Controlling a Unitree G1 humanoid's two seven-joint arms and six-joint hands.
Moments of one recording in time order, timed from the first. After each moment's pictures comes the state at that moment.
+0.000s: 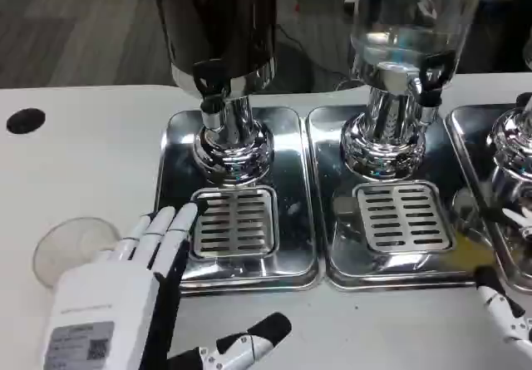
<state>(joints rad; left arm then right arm) 0.77 0.18 -0.17 -0.70 1.15 -0.09 0.15 0.51 -0.32 -0.13 -0.13 -0.38 -0.47 -0.10</state>
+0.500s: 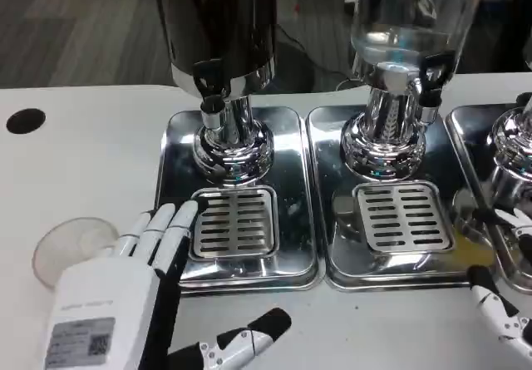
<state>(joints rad) 0.75 0.18 -0.18 -0.69 1.15 -0.08 0.15 0.49 -0.32 -0.11 -0.12 -0.38 -0.47 -0.10</state>
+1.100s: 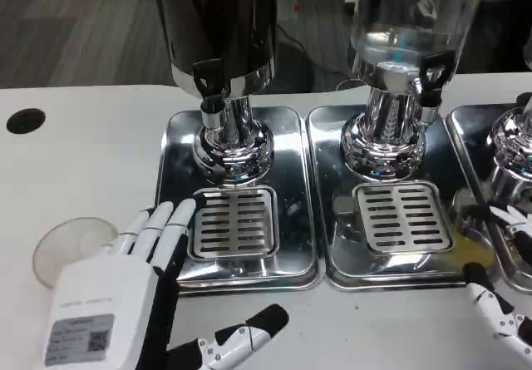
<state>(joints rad) 0.73 0.18 -0.18 -0.67 1.14 -0.07 0.15 0.48 -0.32 -0.10 -0.12 -0.38 -0.47 -0.10</state>
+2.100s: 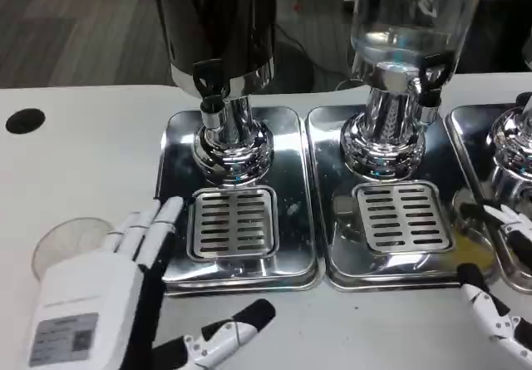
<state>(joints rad) 0.74 0.18 -0.13 -0.70 1.11 -0.06 0.15 0.51 -0.31 -0.09 -0.16 -0.38 -0.47 -0.09</state>
